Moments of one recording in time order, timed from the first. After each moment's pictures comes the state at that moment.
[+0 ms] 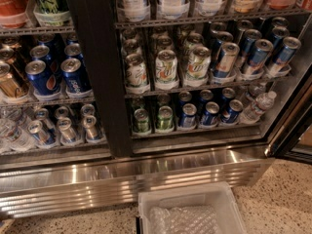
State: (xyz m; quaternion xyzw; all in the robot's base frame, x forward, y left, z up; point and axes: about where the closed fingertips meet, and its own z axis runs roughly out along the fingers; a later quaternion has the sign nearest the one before) arm 0.586 -0.321 1.119 0.07 0.85 -0.12 0.51
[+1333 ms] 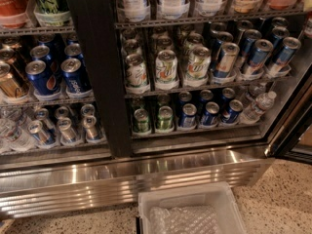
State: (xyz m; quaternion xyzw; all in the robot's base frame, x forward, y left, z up) arm 0.499 -0.301 1.104 0.05 0.88 -0.11 0.45
